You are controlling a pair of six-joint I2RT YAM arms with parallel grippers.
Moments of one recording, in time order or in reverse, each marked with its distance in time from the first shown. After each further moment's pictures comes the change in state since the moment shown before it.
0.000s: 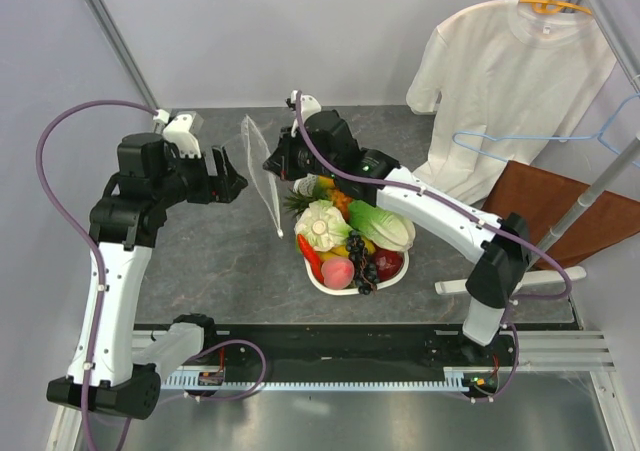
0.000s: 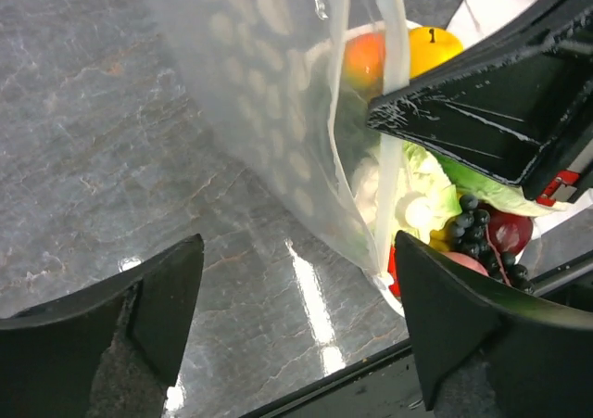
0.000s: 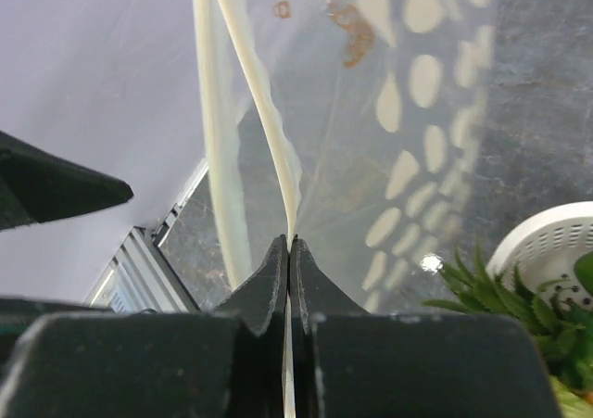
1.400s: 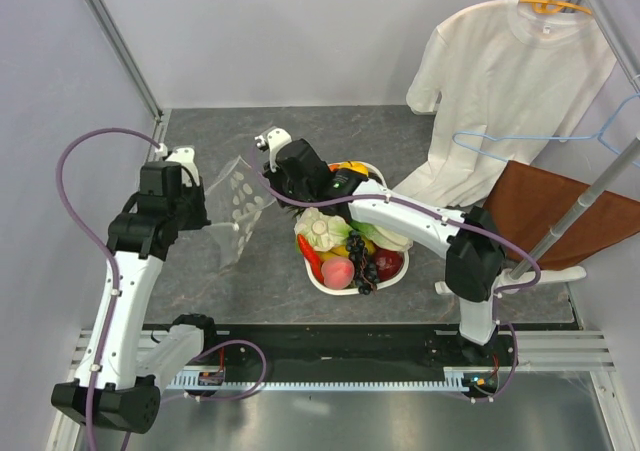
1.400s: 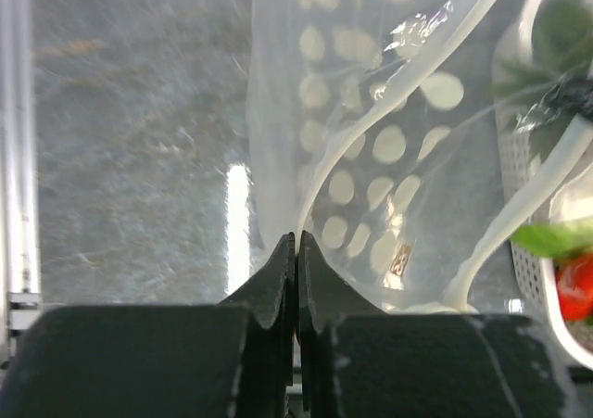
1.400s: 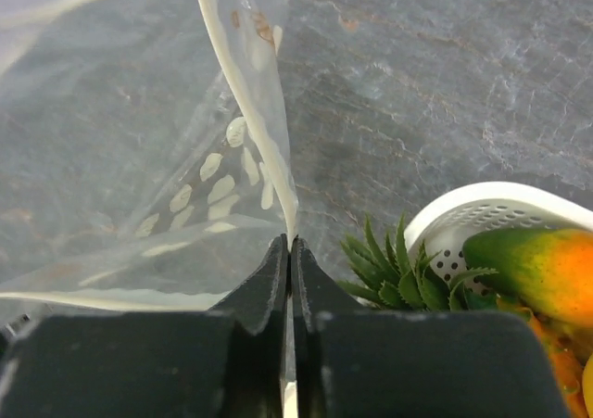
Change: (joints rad) left arm 0.006 -0.102 -0.247 -0.041 -0.401 0.027; right arm 0.082 0.134 -0.026 -0.041 0.183 -0.344
